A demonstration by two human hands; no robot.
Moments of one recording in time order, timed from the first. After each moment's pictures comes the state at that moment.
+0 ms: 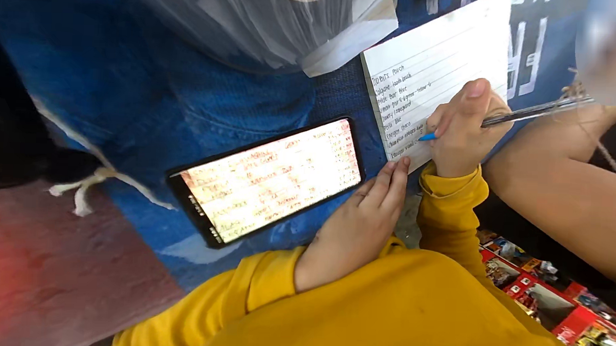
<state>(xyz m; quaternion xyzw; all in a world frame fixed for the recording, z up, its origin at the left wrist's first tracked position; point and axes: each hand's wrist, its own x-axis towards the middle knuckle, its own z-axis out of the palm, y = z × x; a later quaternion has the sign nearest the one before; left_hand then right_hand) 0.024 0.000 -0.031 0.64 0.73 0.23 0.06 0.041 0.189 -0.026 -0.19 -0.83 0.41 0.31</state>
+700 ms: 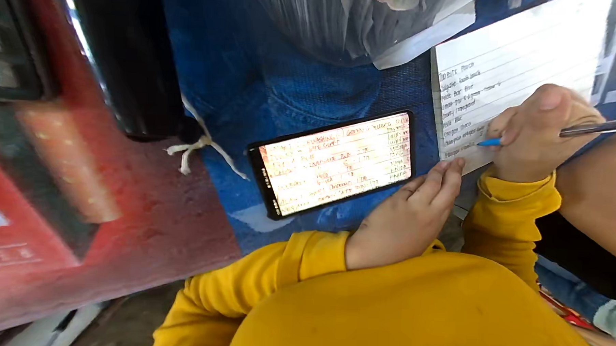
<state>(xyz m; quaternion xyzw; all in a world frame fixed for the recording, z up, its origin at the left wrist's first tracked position) 0.023 0.002 -0.028 0.65 0.73 0.21 0.06 0.049 0.206 -0.028 -0.09 -0.85 0.44 0.26</state>
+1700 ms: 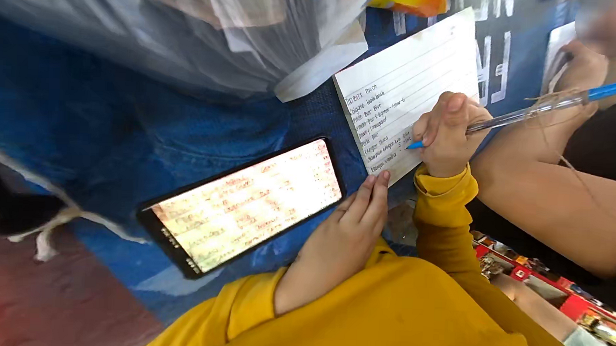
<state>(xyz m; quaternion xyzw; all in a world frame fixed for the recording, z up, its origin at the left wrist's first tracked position) 0.024 0.000 -0.033 0.65 0.73 0.23 0.03 0.046 0.215 -0.026 -0.12 -0.82 0.49 0.28</state>
